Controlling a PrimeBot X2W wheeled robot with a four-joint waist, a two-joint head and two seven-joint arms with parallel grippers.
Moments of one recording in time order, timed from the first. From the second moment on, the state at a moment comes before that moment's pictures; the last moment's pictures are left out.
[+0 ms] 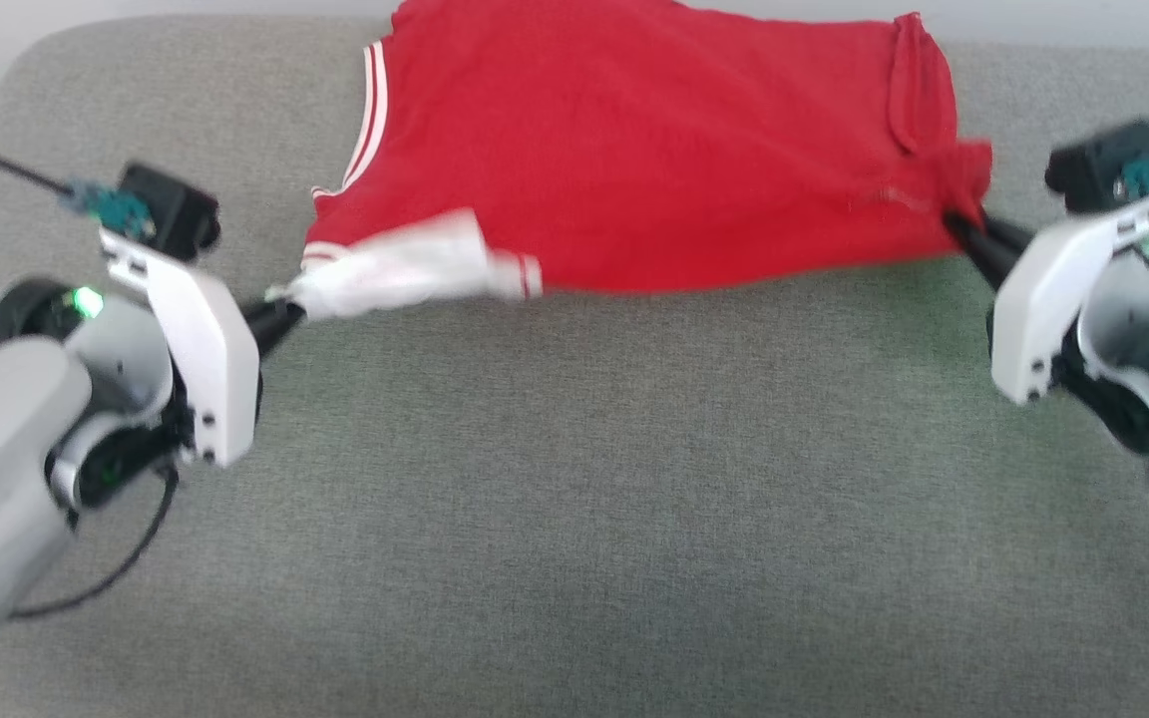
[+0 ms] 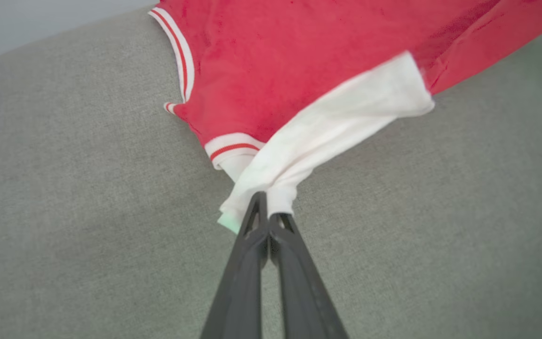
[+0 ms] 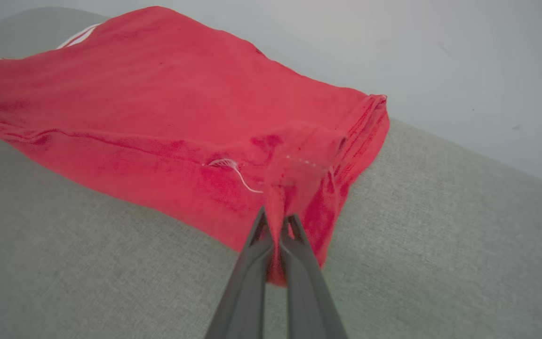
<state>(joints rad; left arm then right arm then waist) -0.99 0.80 -1.12 0.39 -1.19 -0.08 0.26 -0.79 -0.52 0.54 0.53 0.65 0.13 0.25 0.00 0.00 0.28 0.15</state>
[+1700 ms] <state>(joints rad) -1.03 0.91 -1.10 0.22 -1.13 0.02 0.42 -0.37 -0.48 0.21 -0.02 0.57 0.13 0.61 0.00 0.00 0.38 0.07</state>
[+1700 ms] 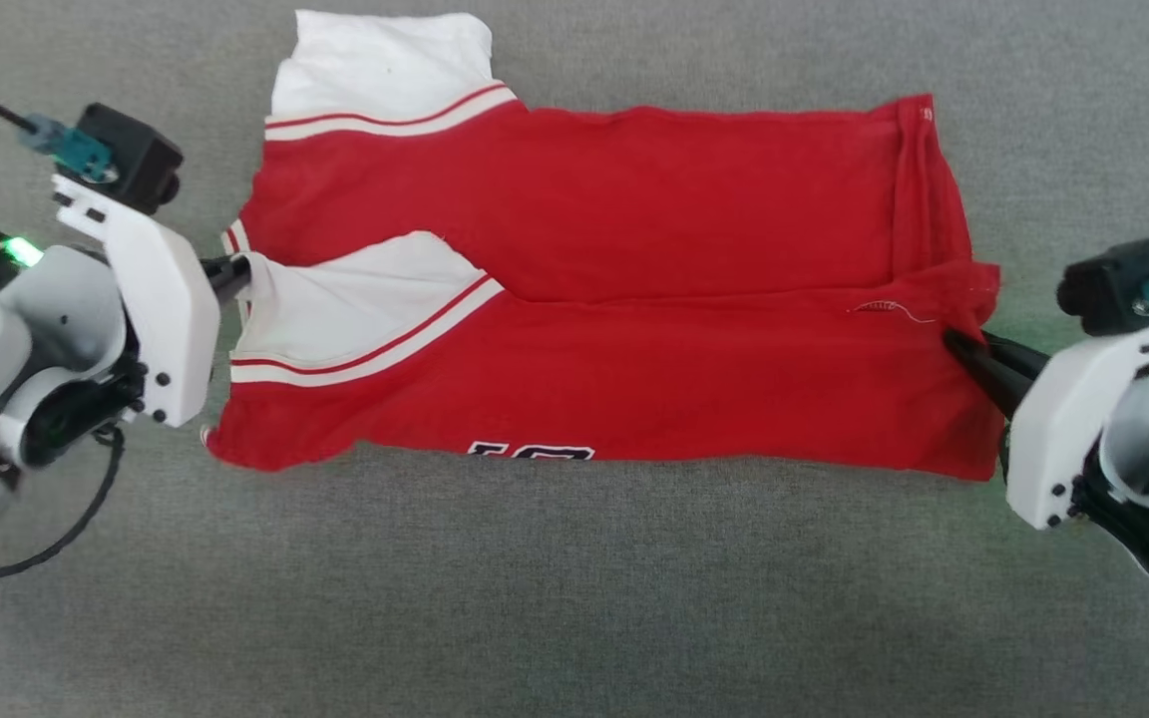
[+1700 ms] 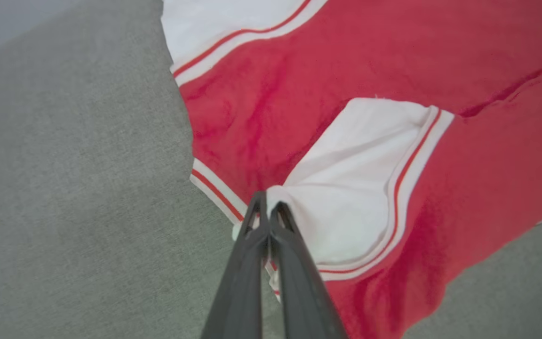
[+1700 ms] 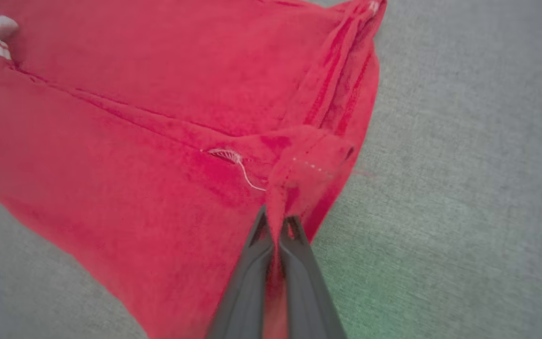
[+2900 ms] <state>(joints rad) -0.95 0.96 -1.11 0.15 -1.27 0.18 0.59 -0.30 -0.28 -0.03 -0.14 0.37 0.13 0.31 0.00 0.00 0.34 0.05</state>
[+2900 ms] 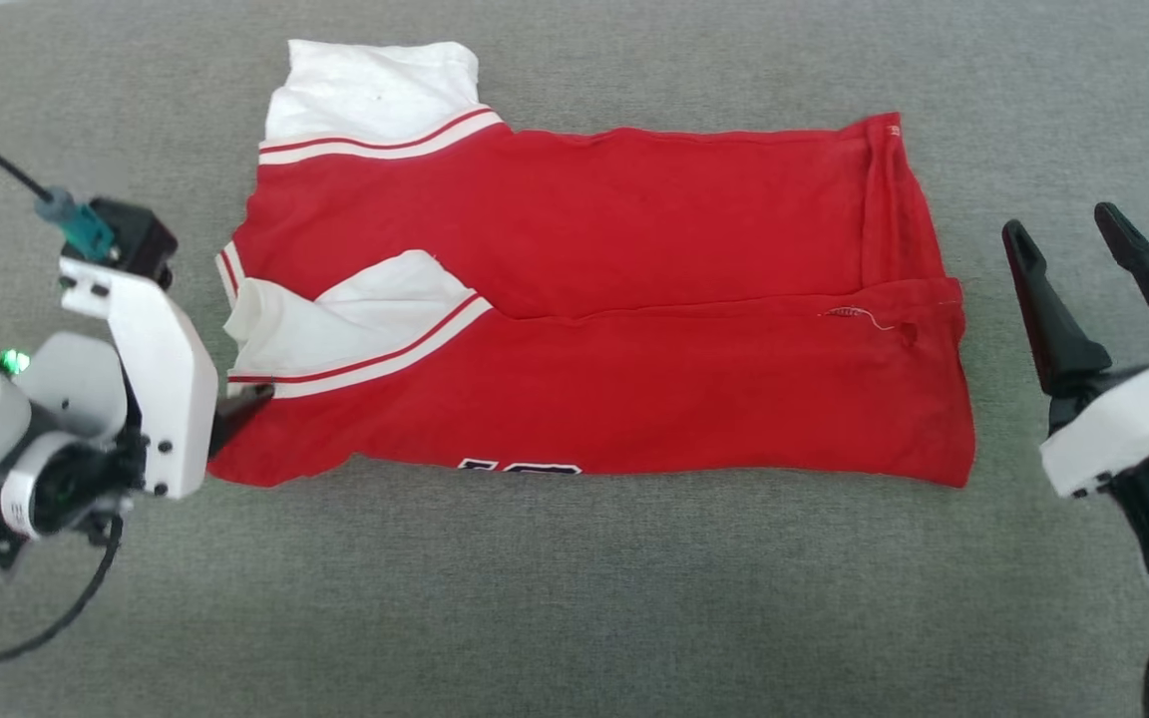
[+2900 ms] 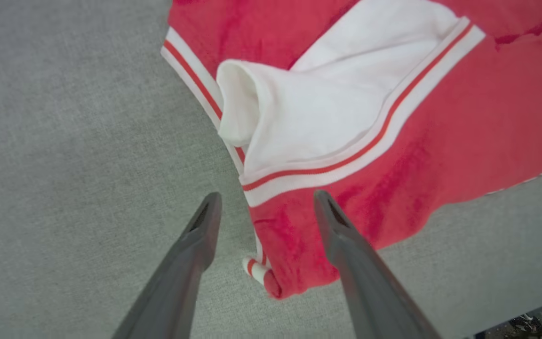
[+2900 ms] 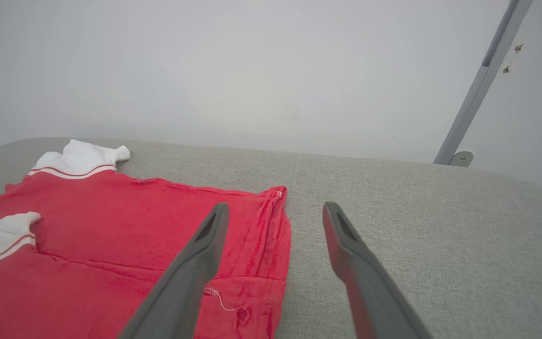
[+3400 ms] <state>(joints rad) -0.82 0.95 -1.11 0.23 -1.38 0.24 0.58 -0.13 -0.12 -0.07 -0.19 0.33 0.13 0.43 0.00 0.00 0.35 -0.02</state>
